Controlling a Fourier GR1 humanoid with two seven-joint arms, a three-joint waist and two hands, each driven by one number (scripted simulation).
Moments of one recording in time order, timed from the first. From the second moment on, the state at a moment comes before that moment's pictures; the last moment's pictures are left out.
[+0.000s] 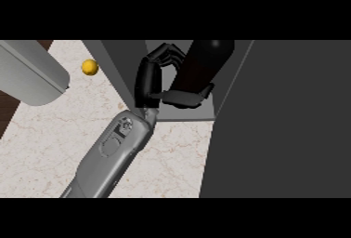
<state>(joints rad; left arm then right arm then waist) -0.73 0.00 -0.31 -1.15 0.17 0.54 -0.19 -0.57 -0.24 -0.08 -2.45 -0.14 -0.11 0.98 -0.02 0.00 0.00</state>
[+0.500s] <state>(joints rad) -0.78 0.00 -0.33 -0.99 0.25 0.57 -0.31 -0.56 -0.23 -0.05 -2.45 -0.15 -0.10 0.98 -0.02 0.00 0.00</state>
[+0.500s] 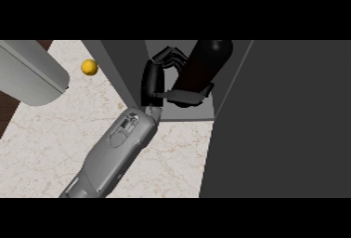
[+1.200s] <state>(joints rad) -0.79 0.00 -0.40 -0.69 0.38 0.57 -0.51 -0.57 -0.23 -0.07 -2.43 -0.17 -0.08 0.97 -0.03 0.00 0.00</state>
